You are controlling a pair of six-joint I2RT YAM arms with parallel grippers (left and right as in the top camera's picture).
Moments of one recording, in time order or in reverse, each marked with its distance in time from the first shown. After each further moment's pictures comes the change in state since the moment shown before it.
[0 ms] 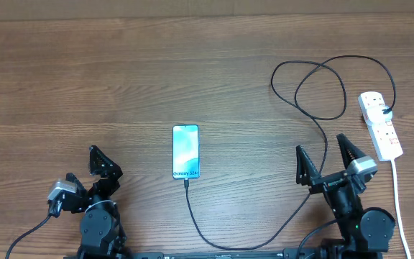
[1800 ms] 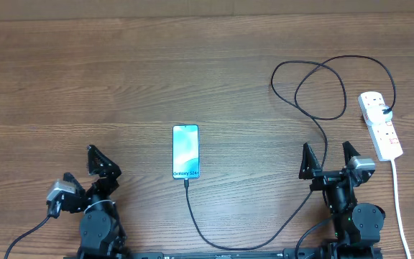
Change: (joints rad) left arm 0.006 0.000 -0.018 0.080 -0.018 0.045; right arm 0.000 -0.009 -0.068 -0.079 0.180 0.004
